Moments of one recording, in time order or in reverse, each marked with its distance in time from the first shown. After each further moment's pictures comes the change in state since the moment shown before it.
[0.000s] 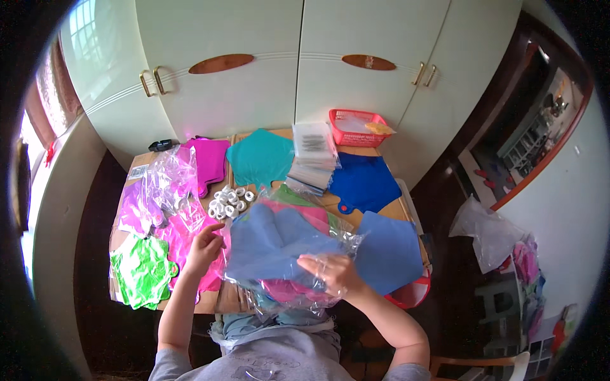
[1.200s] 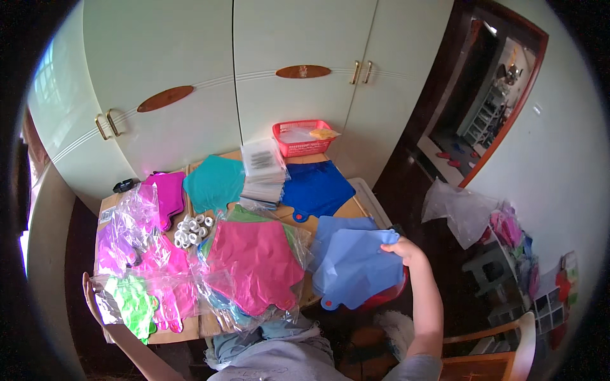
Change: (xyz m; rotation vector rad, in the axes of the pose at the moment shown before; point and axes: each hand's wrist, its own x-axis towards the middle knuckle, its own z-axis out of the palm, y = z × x) left_hand -0.081 0.004 -0.207 -0.414 0.688 0.375; right_hand -0.194 0.149 -0.139 0.907 0.188 1.498
